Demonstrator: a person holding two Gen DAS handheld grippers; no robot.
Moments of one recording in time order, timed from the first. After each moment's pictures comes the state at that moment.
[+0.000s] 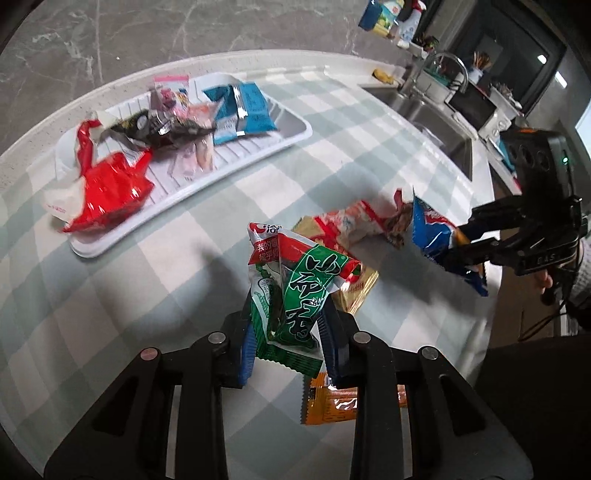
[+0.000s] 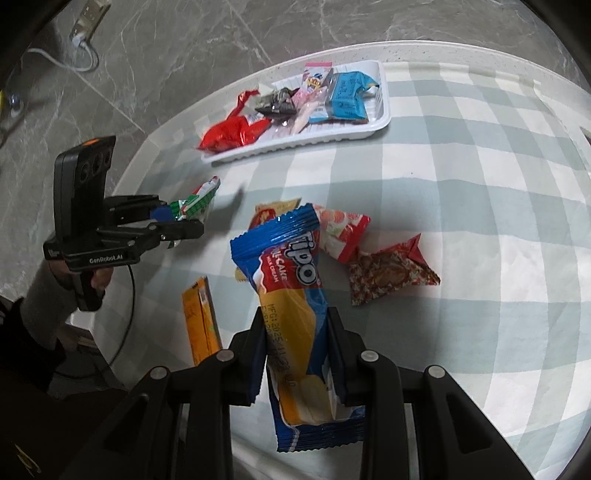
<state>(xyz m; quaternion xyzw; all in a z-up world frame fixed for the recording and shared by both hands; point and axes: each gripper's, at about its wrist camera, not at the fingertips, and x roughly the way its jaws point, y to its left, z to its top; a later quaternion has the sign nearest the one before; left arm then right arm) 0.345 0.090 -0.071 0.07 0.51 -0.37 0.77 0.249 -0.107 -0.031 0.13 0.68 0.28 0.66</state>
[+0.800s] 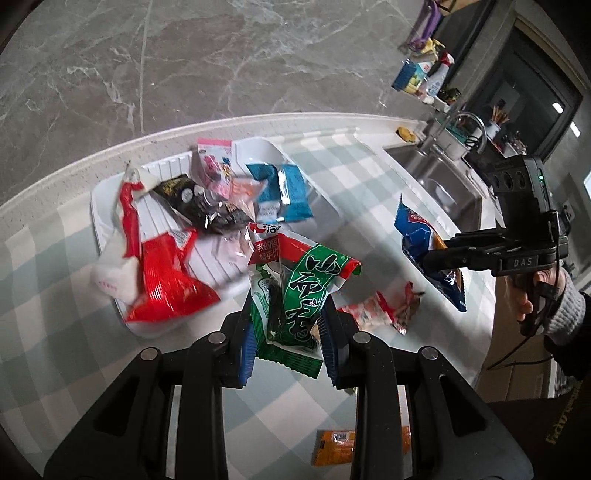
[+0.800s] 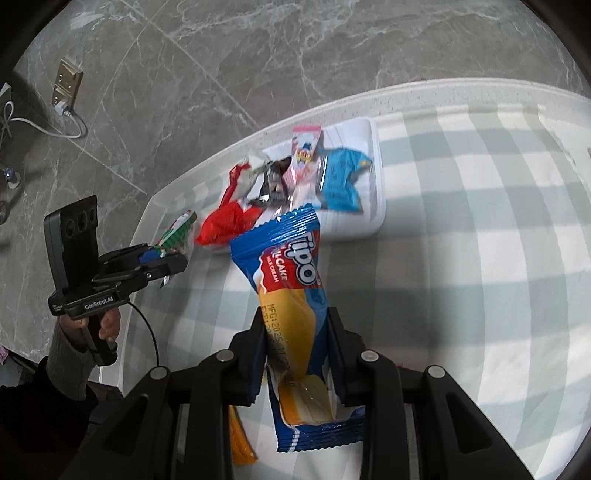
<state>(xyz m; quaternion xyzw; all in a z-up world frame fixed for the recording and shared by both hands) 0.411 0.107 -0.013 0.00 0.48 -0.33 0.81 0.348 -0.112 -0.027 0.19 0.66 0.27 0.68</state>
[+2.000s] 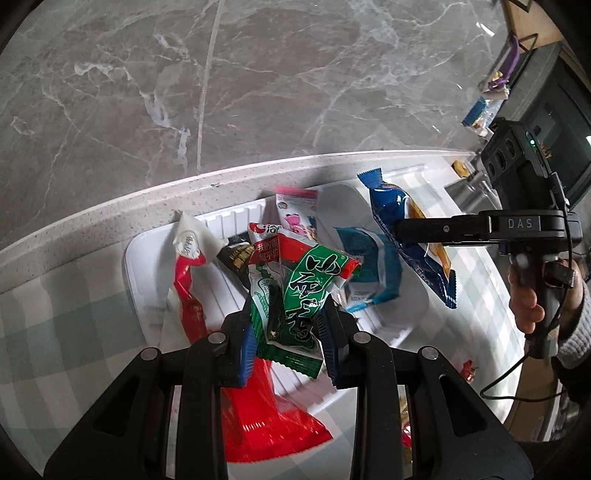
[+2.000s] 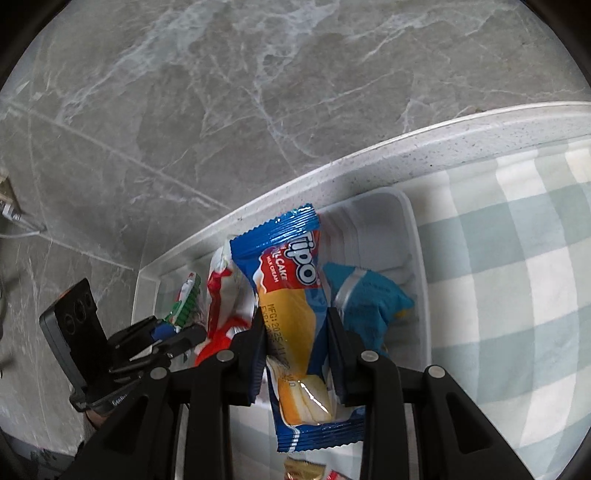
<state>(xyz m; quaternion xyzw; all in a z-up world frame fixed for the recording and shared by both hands) 0.547 0.117 -0.038 -0.02 0.50 -0.26 0.83 0.494 -0.058 -0.112 0.27 0.68 0.23 0.64</state>
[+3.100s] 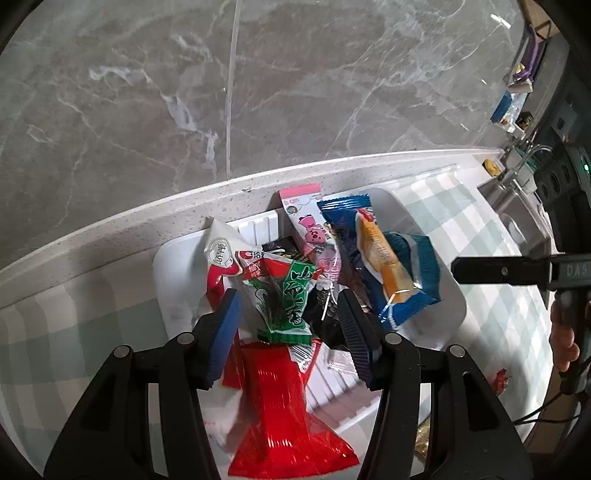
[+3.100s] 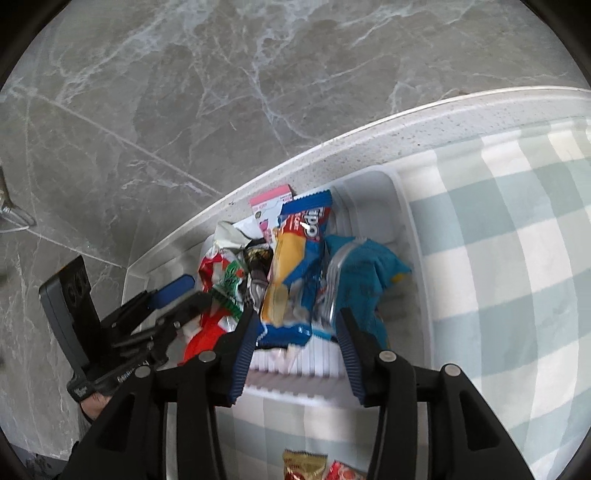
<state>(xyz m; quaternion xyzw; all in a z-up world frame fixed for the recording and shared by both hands) 0.551 0.111 -0.045 0.01 0.48 -0.20 0.85 0.460 -0.063 -0.098 0.25 0.68 0.21 0.66</state>
